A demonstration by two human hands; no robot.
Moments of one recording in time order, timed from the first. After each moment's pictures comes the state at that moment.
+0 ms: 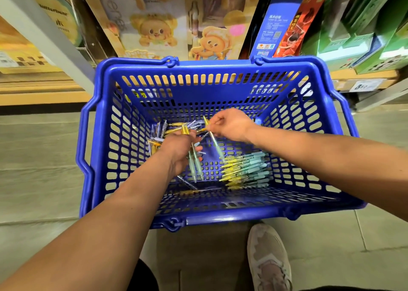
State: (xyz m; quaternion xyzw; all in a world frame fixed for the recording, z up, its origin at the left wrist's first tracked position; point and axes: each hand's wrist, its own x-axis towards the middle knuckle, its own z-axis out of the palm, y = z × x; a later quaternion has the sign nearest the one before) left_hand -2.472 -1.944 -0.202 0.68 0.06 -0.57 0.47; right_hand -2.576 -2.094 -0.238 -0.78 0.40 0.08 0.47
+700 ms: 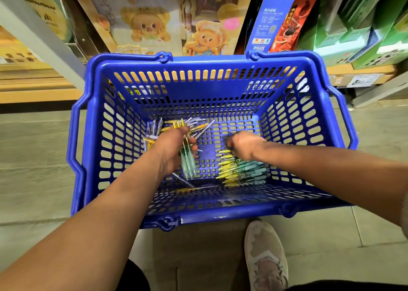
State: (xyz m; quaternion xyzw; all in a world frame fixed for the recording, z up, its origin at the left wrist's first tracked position) left_hand -2.469 -1.942 -0.198 0.64 0.09 -0.59 0.48; right_hand -2.634 -2.088 -0.274 -0.86 0.33 0.34 0.19
